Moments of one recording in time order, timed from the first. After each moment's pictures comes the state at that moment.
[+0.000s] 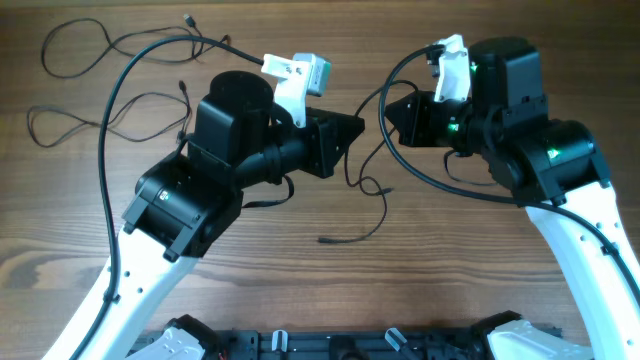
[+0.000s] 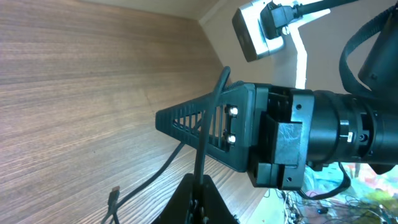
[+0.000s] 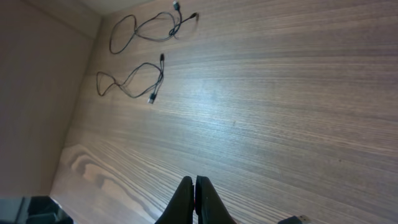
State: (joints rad) left arm -0.58 1.23 1.38 -0.60 0.44 -0.57; right arm 0.34 1.34 1.47 -0.89 -0.37 0.45
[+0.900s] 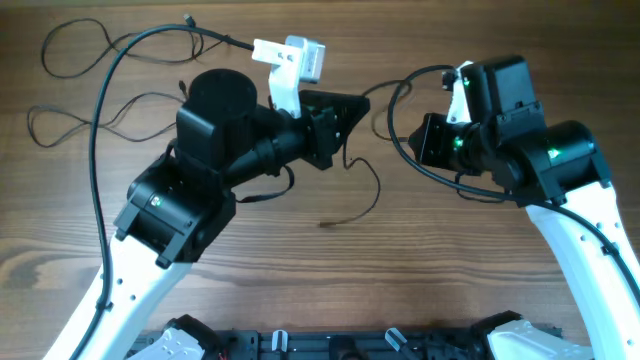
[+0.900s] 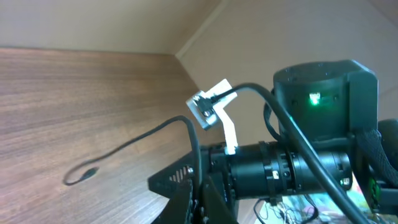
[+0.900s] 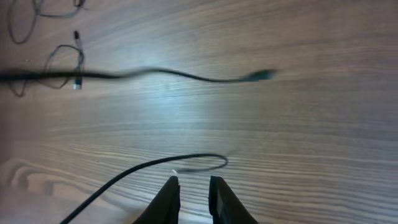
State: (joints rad) left arm -0.57 1.21 1.38 -0.44 0.45 -0.58; right arm 0.34 1.34 1.47 -1.14 -0.18 0.51
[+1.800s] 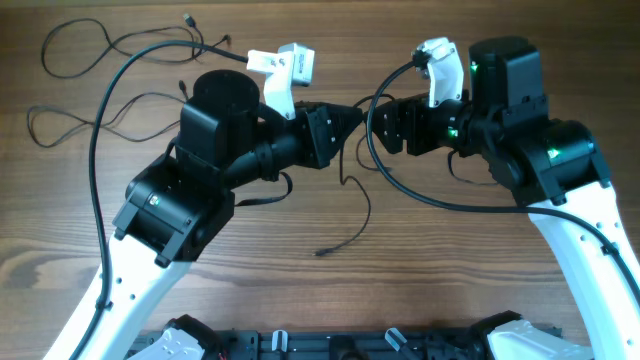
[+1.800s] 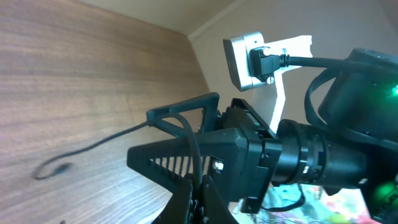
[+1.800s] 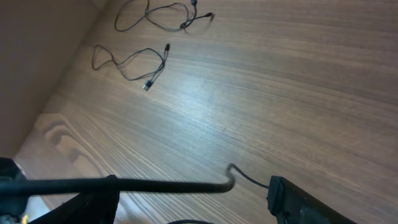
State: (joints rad) left arm -0.56 1.21 1.38 -0.54 0.46 -0.76; right arm 0.34 1.34 1.47 -0.88 -0.41 0.19
